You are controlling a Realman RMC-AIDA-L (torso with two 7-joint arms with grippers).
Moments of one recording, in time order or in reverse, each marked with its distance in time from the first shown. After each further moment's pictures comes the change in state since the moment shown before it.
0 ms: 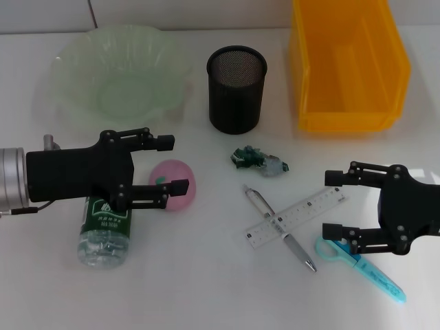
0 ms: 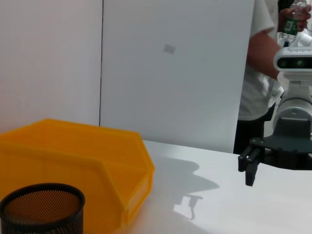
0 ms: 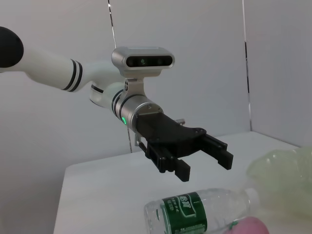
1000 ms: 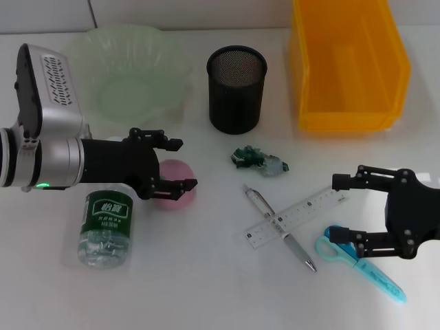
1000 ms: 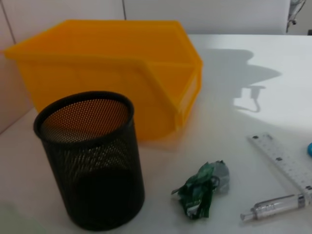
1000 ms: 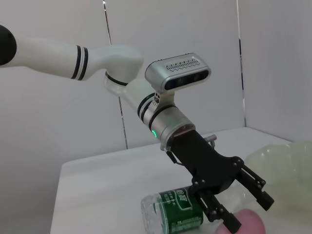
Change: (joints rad) left arm -0.040 -0.002 0.379 0.056 0.006 -0.446 -0.090; right arm -0.022 -0.002 0.003 -0.014 -0.001 -0.003 0.000
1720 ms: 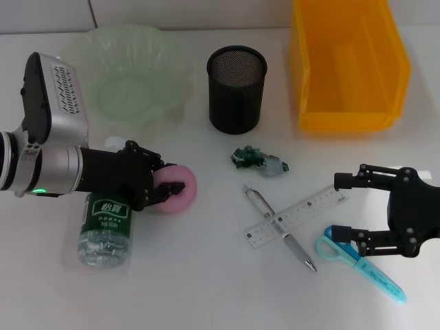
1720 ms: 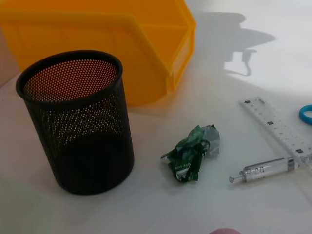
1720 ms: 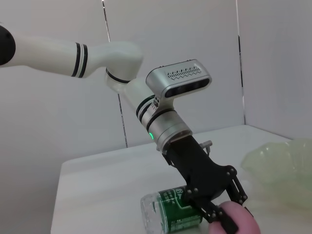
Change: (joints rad) left arm -0.003 0.001 0.016 0.021 0.100 -0.005 -0.051; right arm -0.001 0.001 -0.002 -0.023 -0.001 -0.007 0.022
